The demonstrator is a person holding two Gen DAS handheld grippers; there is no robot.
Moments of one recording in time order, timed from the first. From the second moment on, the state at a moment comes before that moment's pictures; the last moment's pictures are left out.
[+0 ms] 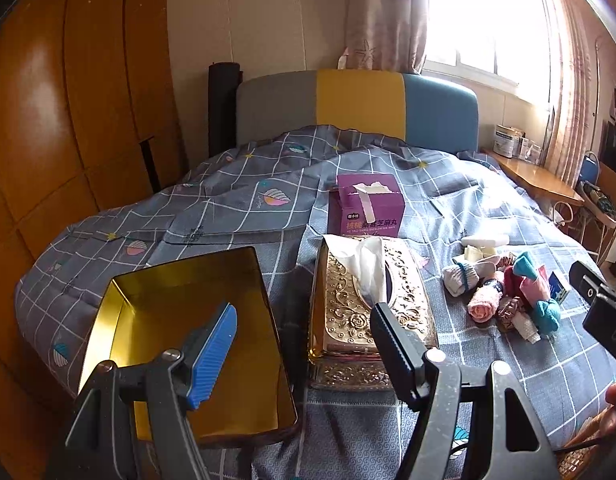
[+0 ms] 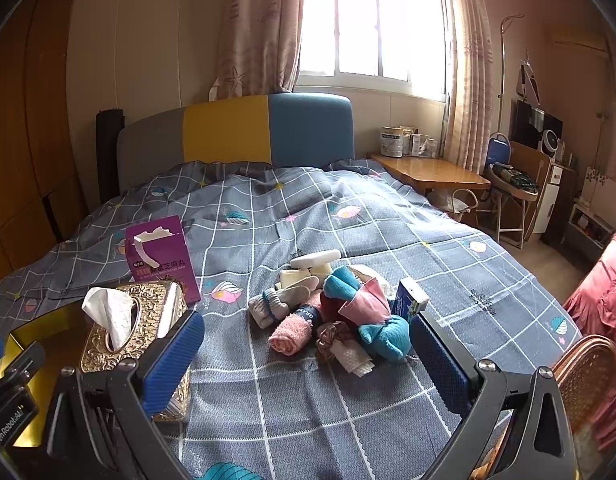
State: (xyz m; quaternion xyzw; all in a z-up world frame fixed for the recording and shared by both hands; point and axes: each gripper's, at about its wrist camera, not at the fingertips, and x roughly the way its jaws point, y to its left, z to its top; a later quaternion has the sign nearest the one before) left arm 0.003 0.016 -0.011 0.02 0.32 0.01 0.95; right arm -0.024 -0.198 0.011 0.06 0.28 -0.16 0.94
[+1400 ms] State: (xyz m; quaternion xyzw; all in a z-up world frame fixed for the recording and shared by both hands) left arm 0.000 0.016 -0.013 0.02 0.32 0.01 0.95; right arm -0.016 -0.195 -0.007 0.04 0.30 -0.15 0.94
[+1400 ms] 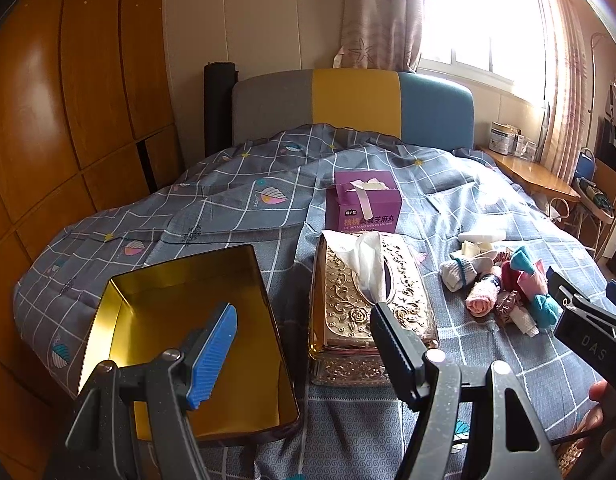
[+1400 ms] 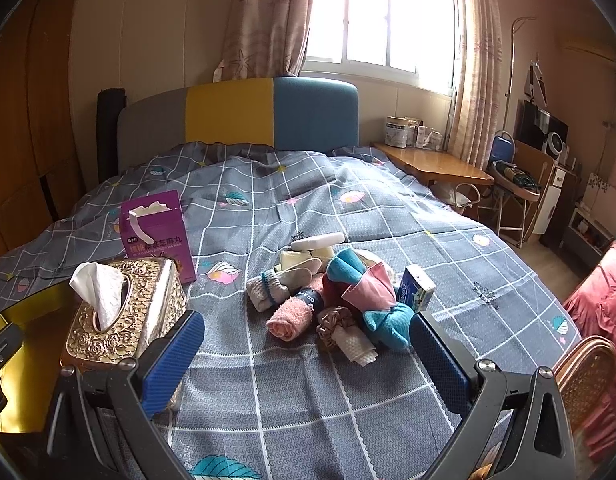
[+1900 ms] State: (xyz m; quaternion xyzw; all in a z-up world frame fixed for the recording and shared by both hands) left arm 0.006 -0.008 -0.009 0.05 0.33 -0.06 0.94; right arm -0.003 -0.219 -0.022 0.06 0.33 -0.15 0.93
